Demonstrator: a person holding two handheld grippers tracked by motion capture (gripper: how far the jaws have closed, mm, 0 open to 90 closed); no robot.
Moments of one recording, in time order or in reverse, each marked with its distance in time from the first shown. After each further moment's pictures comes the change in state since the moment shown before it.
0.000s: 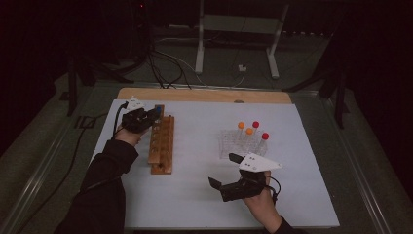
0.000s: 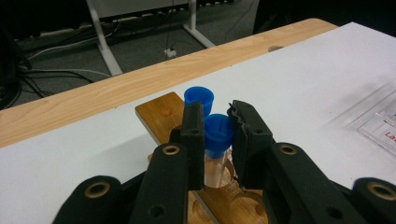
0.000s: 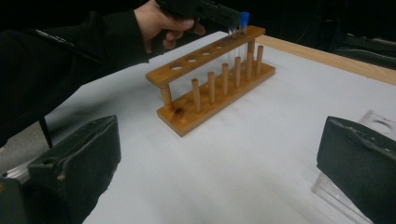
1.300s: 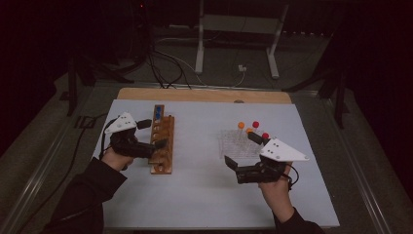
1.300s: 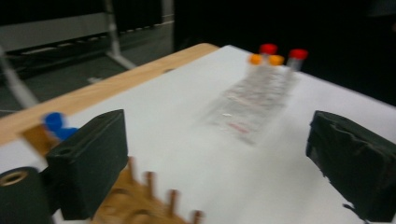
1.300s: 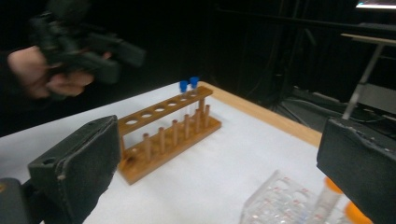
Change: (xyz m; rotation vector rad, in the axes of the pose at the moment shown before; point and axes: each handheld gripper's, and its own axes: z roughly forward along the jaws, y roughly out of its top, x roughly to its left) left arm -0.064 0.003 -0.097 -0.101 -0.321 0.073; right arm -0.025 0.038 -0.035 -0.174 -0.141 -0.098
